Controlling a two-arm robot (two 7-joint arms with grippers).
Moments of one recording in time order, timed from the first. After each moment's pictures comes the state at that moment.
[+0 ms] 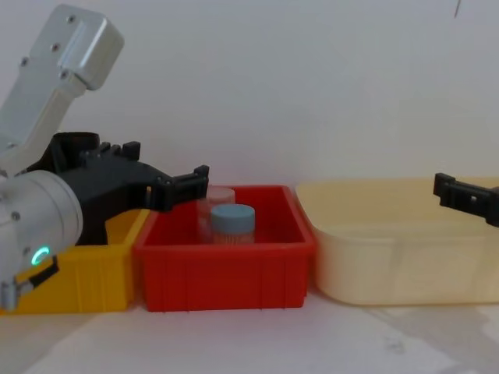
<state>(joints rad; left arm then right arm) -0.24 0.38 0.45 -1.63 -0.20 0.02 -0.01 -0.01 0.34 -0.23 -1.77 0.29 0.03 0.07</state>
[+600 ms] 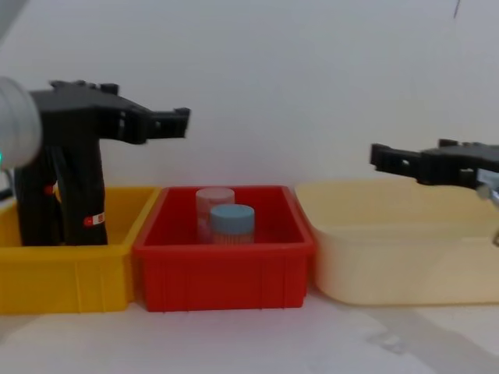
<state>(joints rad) -0.23 0.45 0.37 -1.85 -0.25 0.26 -0.05 0.16 0.28 -0.28 -1.70 0.31 0.17 0.13</state>
